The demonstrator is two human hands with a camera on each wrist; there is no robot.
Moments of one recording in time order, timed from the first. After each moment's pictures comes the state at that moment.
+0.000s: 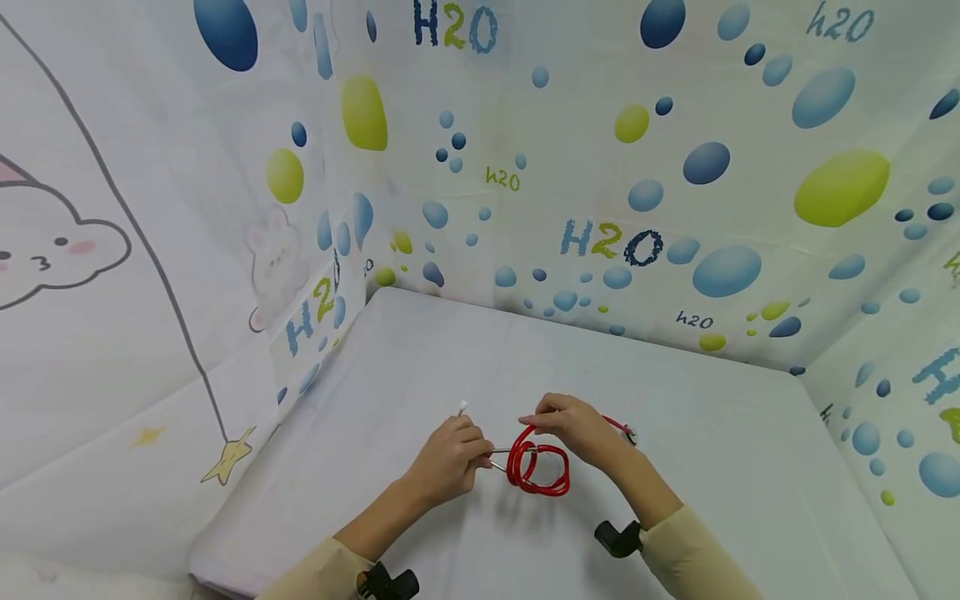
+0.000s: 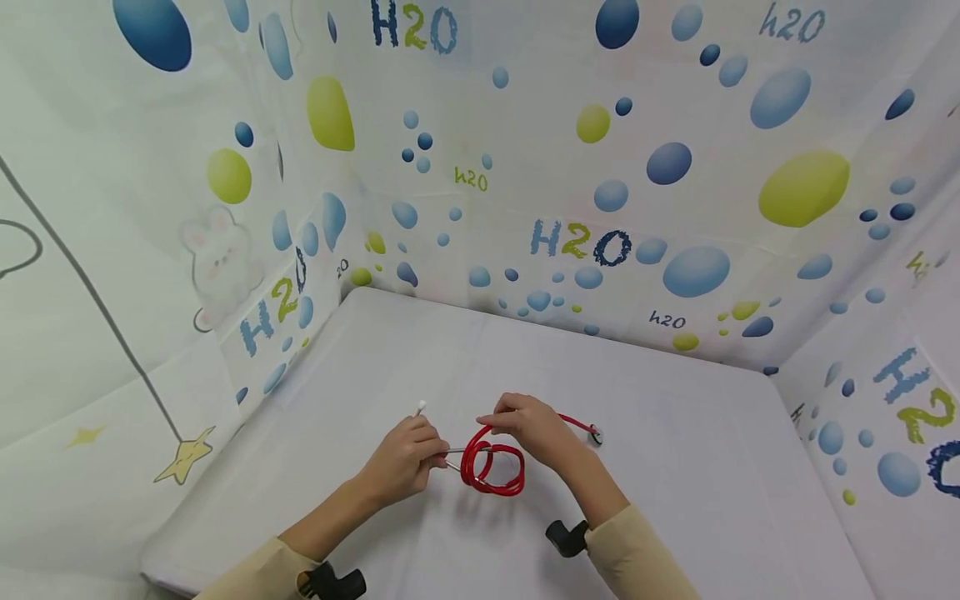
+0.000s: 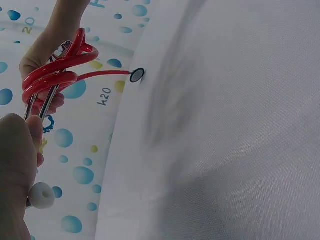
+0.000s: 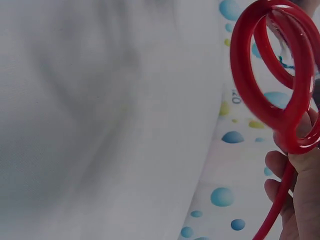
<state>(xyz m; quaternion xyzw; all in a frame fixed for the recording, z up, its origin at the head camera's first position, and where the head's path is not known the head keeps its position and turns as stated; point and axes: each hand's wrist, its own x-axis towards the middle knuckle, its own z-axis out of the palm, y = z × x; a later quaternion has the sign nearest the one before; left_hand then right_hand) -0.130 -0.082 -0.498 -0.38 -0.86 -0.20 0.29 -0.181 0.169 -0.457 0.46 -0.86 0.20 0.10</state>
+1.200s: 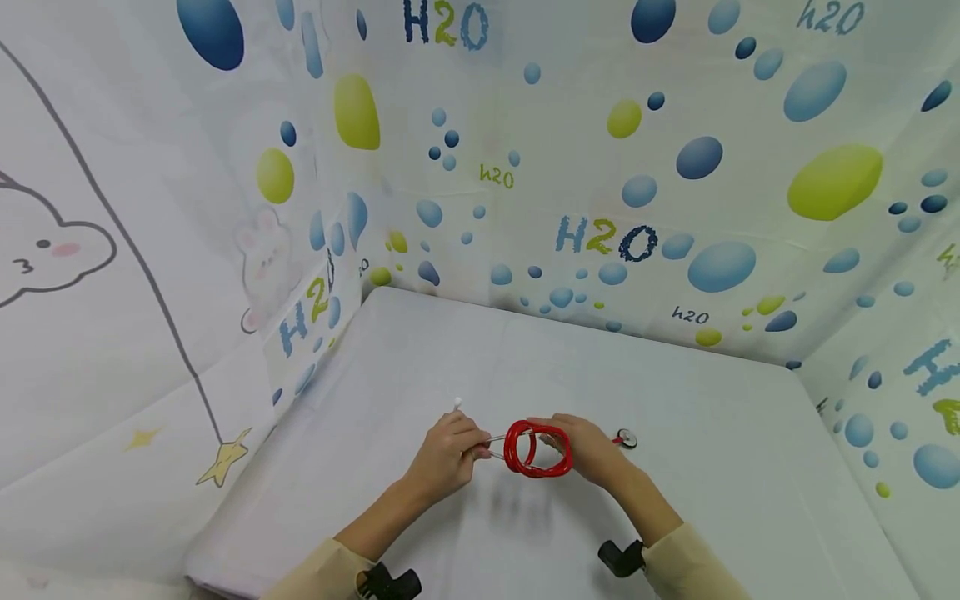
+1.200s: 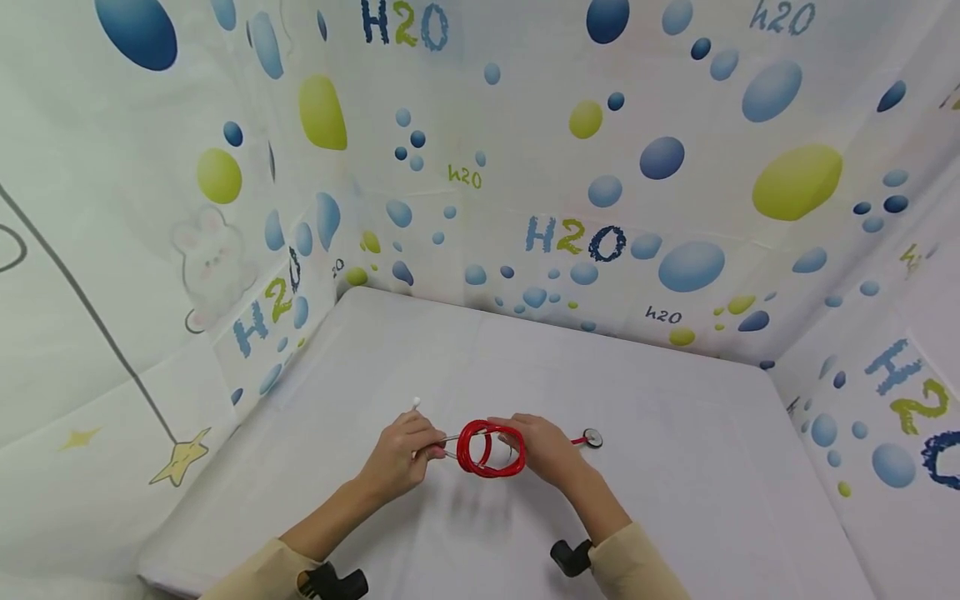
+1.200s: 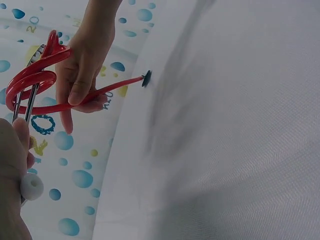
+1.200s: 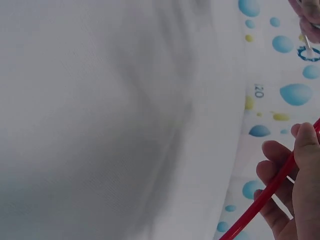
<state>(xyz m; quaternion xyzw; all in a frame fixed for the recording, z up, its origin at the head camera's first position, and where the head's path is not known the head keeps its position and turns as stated) -0.132 -0.075 -0.499 -0.35 -0.84 -0.29 0.31 -0.163 0.182 -0.490 0.31 -0.93 0.21 0.03</state>
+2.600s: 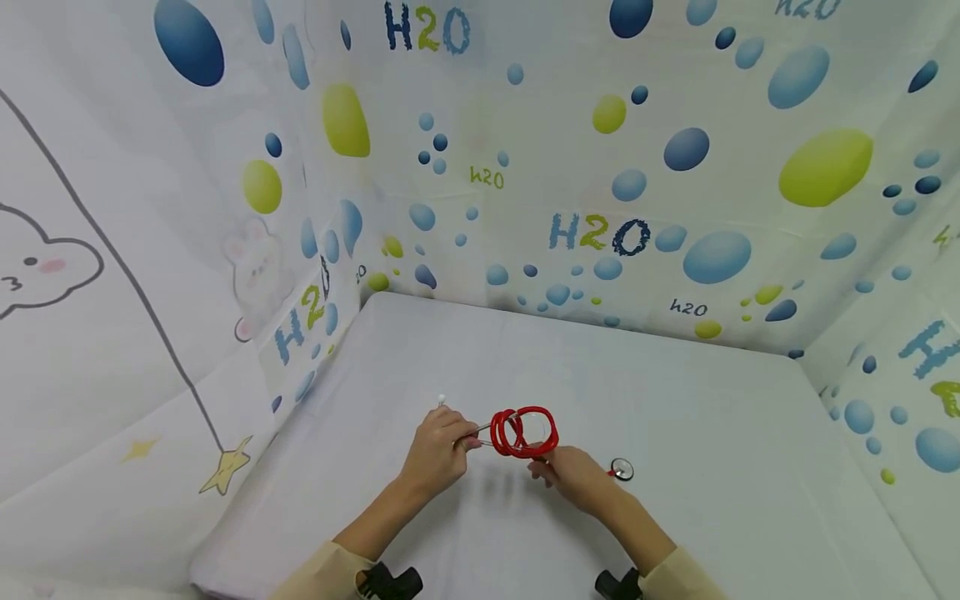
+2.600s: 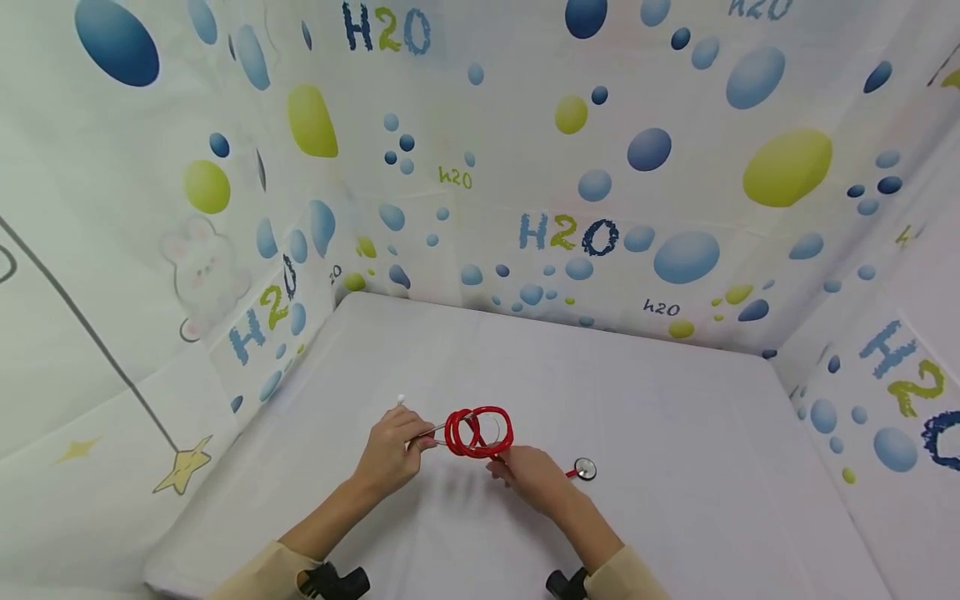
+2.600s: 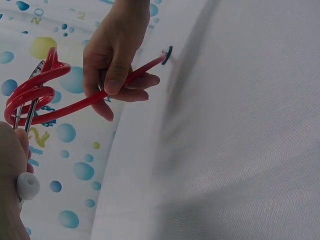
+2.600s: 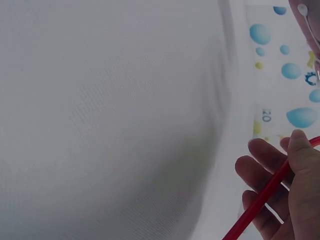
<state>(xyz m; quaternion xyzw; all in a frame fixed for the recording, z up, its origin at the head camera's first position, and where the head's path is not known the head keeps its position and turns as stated) -0.131 -0.076 -0.492 -0.28 -0.86 -0.29 0.31 -0.134 0.171 -0.512 0.26 -0.93 0.25 -0.09</state>
